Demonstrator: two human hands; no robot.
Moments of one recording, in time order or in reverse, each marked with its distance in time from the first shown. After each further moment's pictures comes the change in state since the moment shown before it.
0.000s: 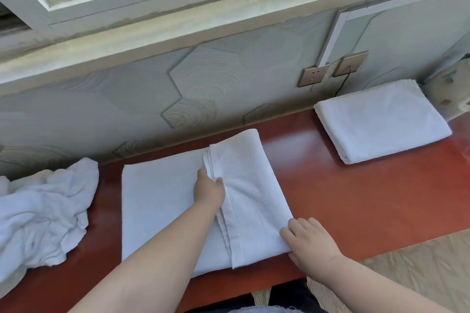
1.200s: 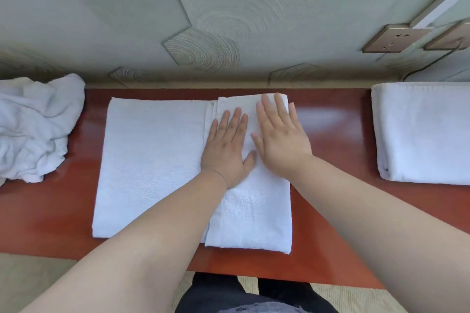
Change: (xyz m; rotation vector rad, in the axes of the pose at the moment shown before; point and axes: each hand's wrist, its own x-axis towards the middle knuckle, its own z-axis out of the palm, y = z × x) left_hand 0.028 0.000 0.059 0.824 0.067 0.600; right_hand 0.218 0.068 -0.008 0.136 0.014 -0.015
